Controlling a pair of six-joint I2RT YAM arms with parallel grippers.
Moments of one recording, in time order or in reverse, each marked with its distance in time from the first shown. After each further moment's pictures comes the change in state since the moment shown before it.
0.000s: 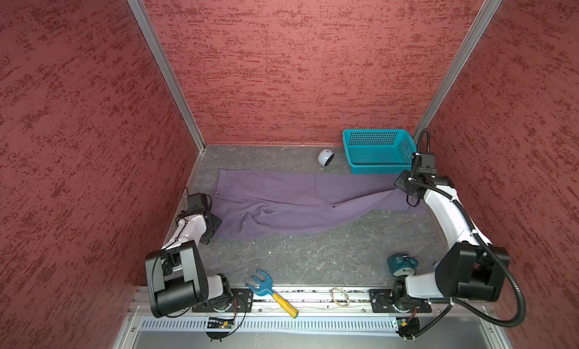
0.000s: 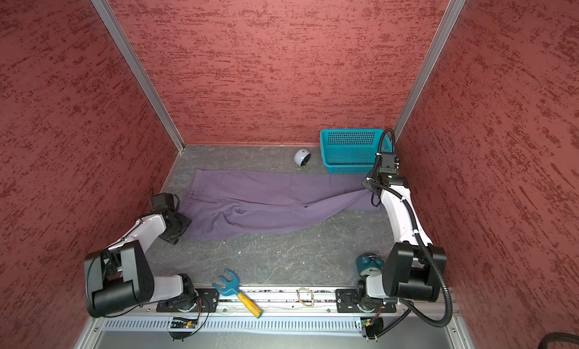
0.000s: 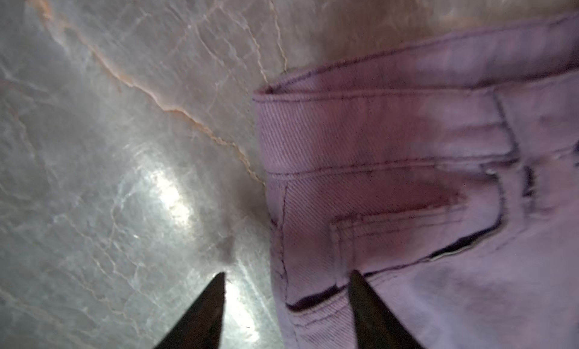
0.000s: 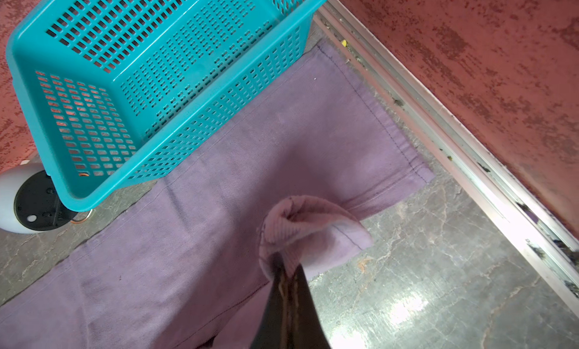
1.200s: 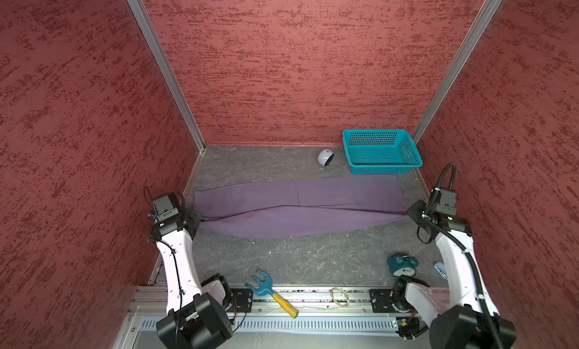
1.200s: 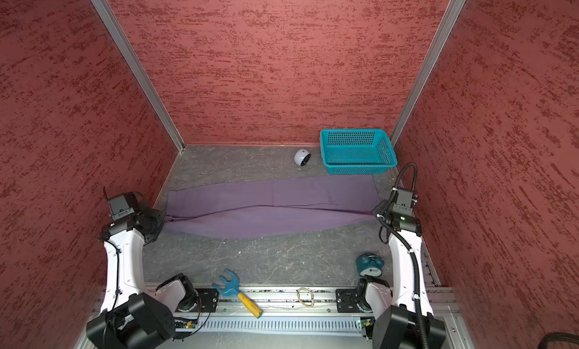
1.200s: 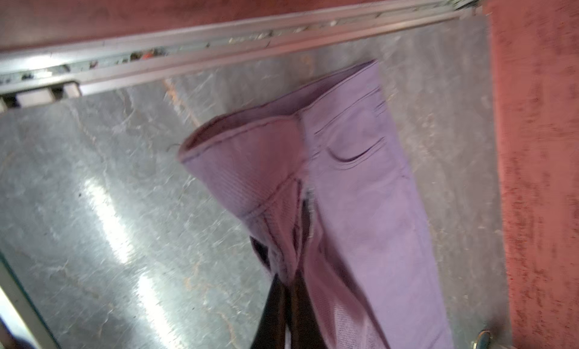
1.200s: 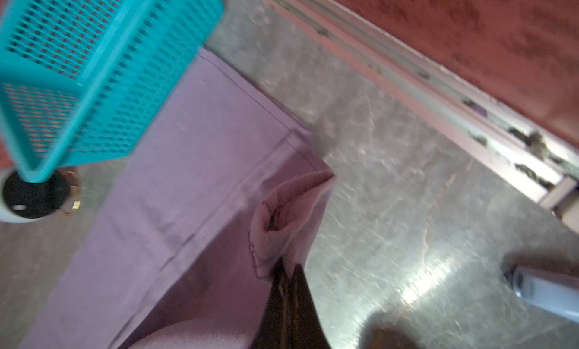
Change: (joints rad) left arm 0.256 -0.376 0.134 -0.321 0.191 0.030; right arm -0.192 -0.454 -0.452 -0.037 -0.096 0.081
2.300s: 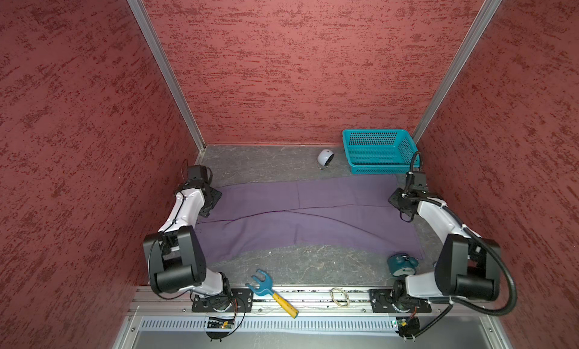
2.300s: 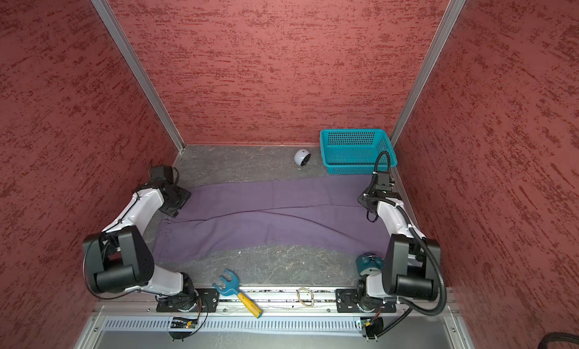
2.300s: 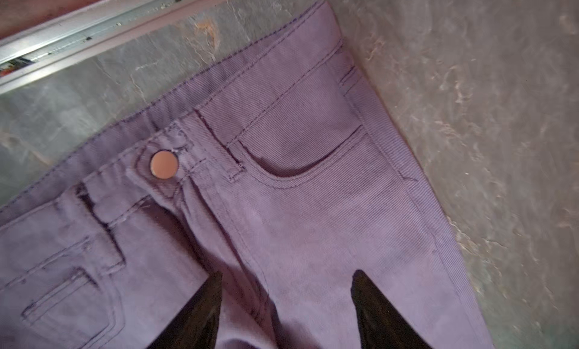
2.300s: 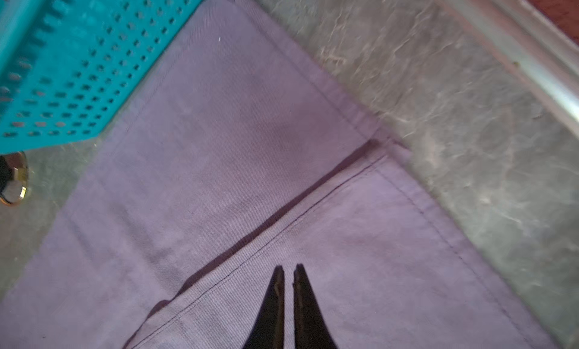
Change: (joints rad) left arm -0.335 0.545 0.265 0.164 -0.177 -0.092; right arm 0.185 0.502 0.165 0.243 -0.007 -0.004
